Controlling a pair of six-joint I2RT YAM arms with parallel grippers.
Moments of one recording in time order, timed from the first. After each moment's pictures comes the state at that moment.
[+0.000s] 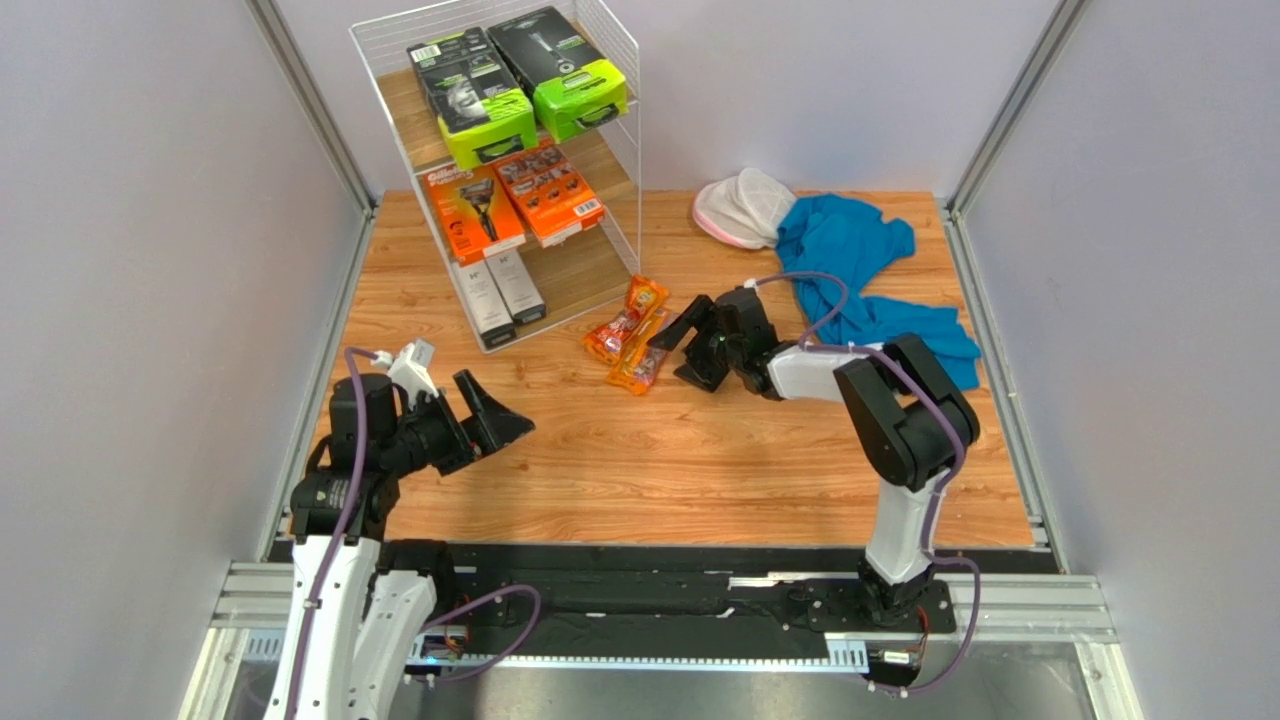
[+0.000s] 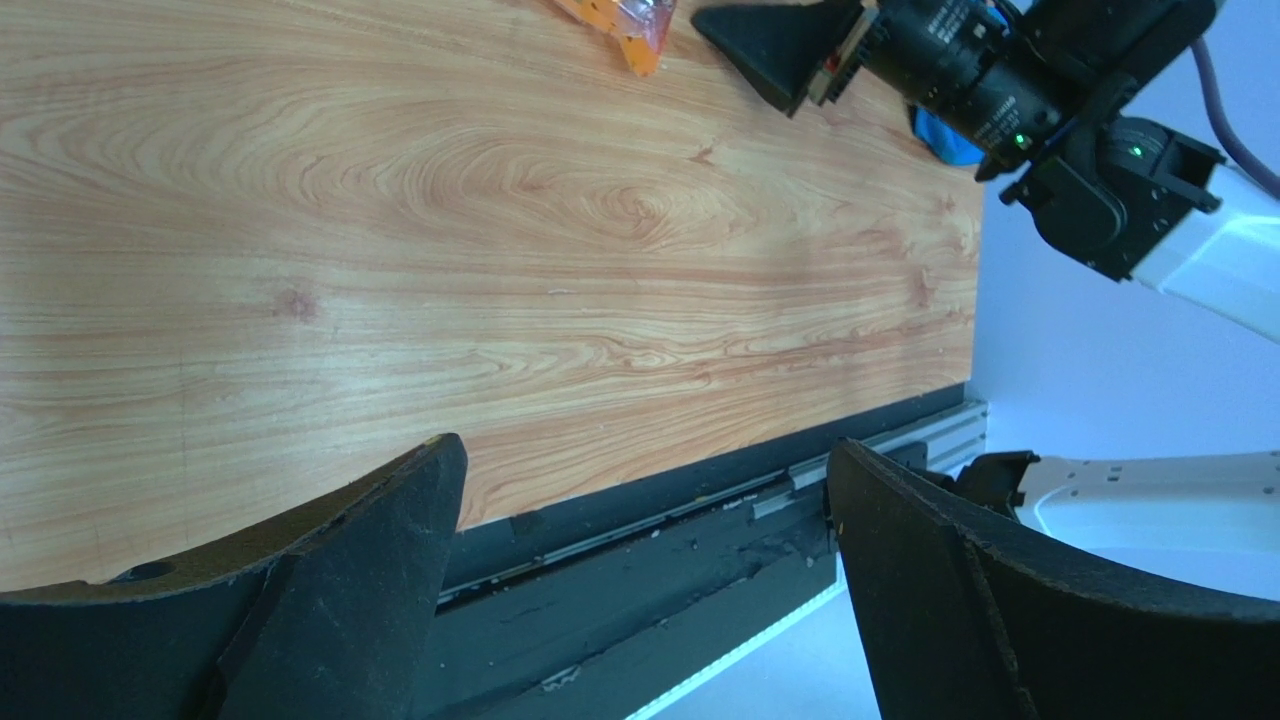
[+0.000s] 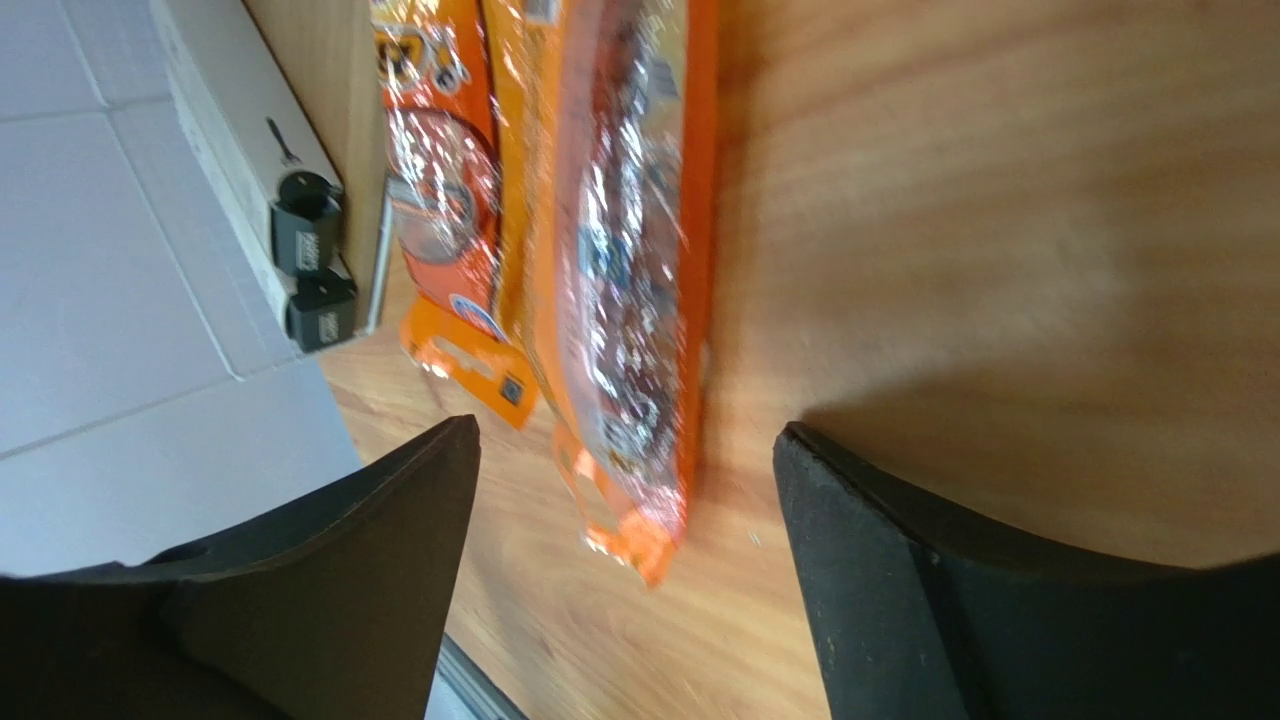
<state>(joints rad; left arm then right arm) -0.01 0.54 0.71 -0.83 0.55 -0.60 0.51 1.86 0.95 0.25 -0.18 1.18</state>
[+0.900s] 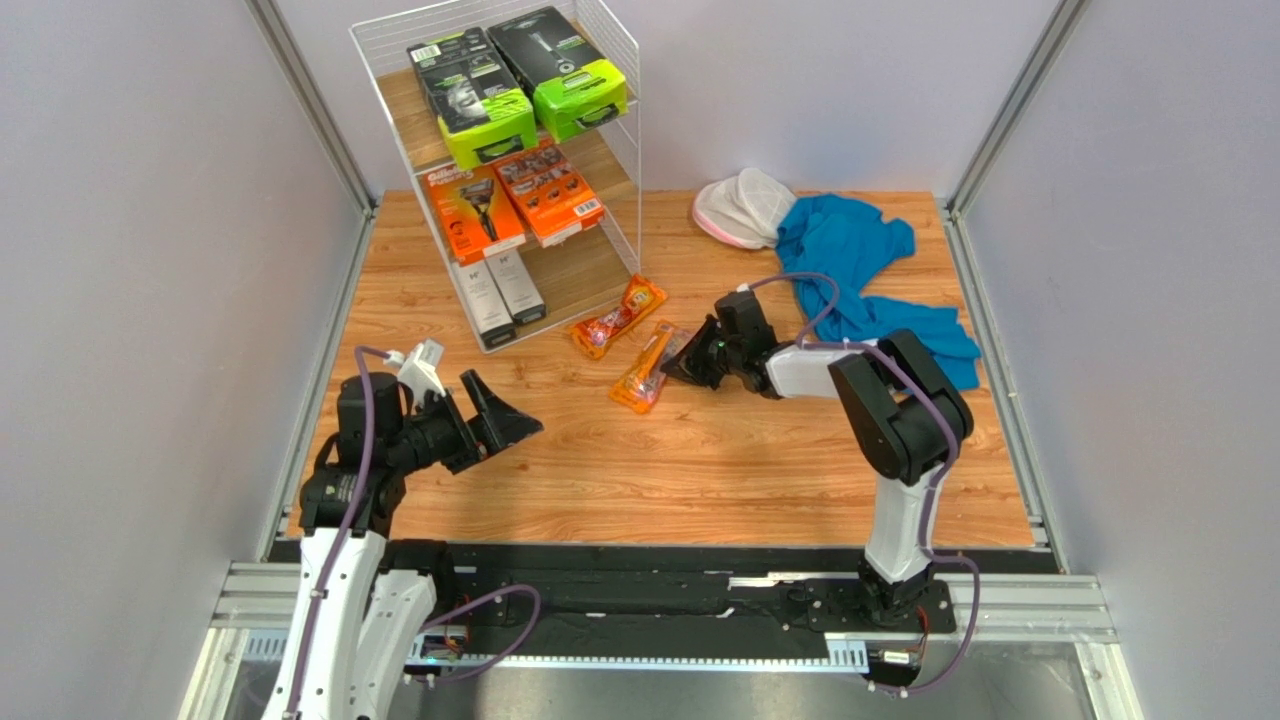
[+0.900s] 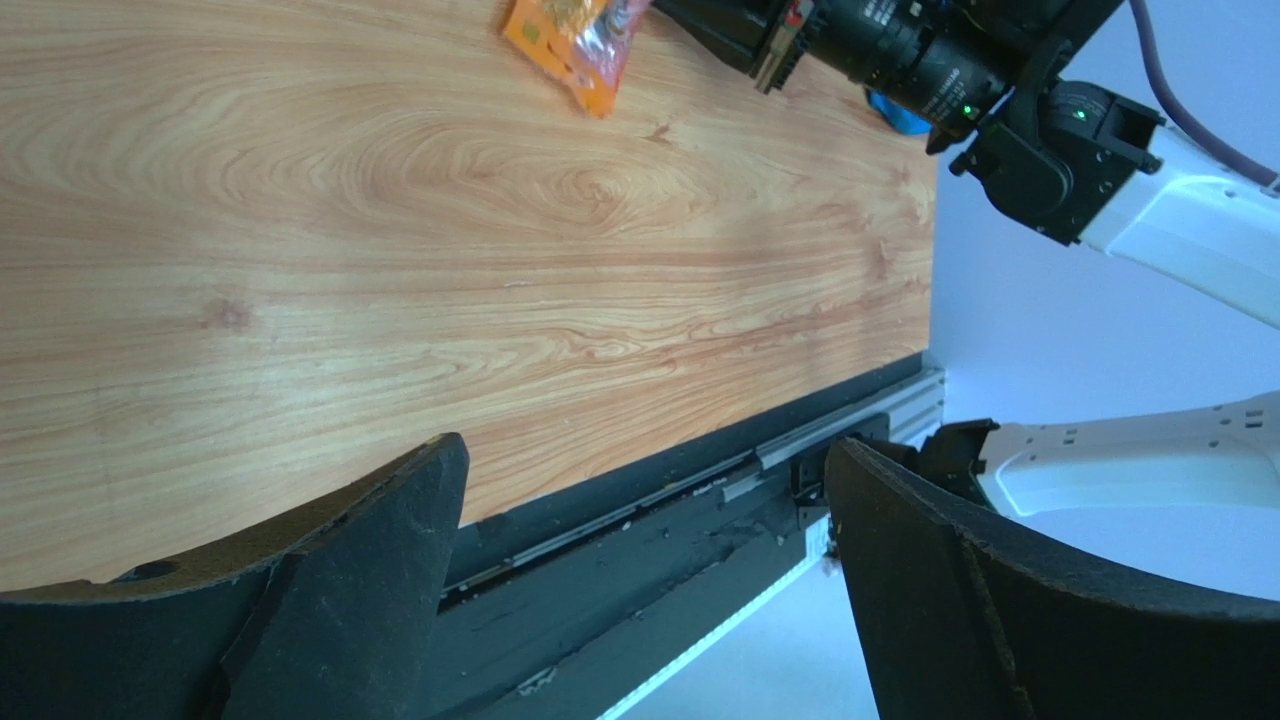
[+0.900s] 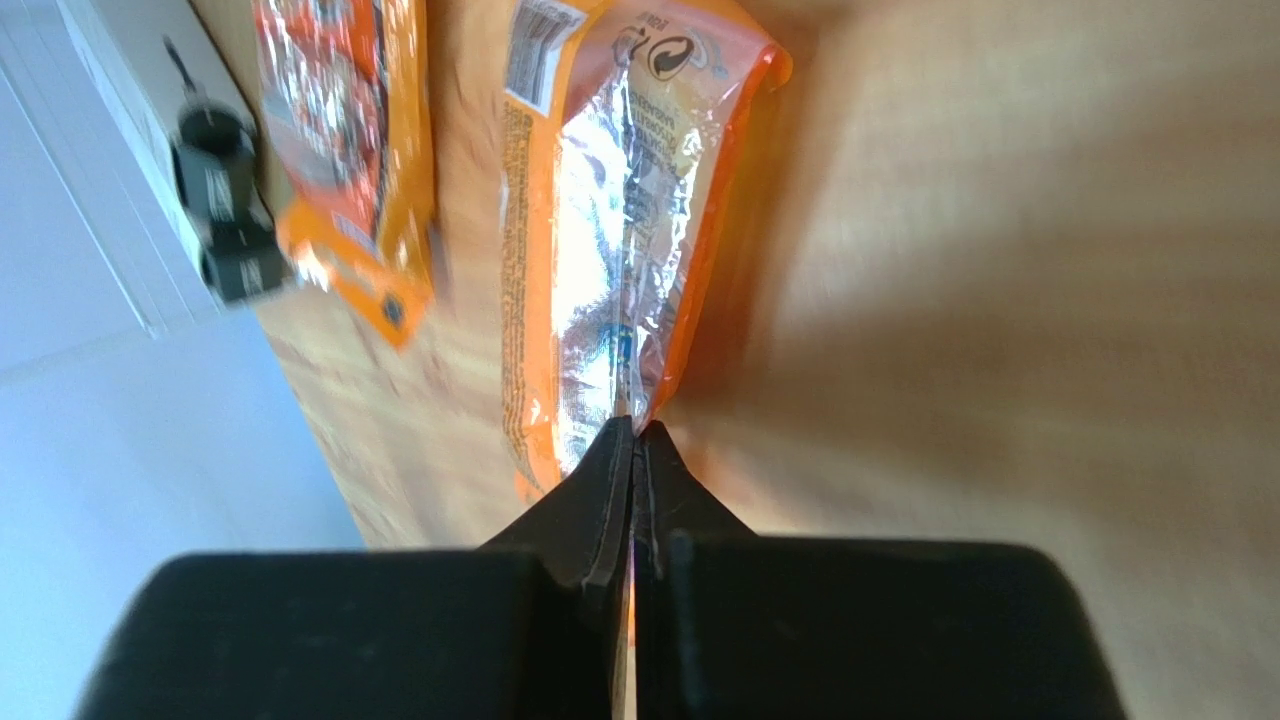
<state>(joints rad) -0.01 0.56 0.65 -0.74 0.64 -0.62 0.50 1.92 0.98 0.22 -0.26 1.11</state>
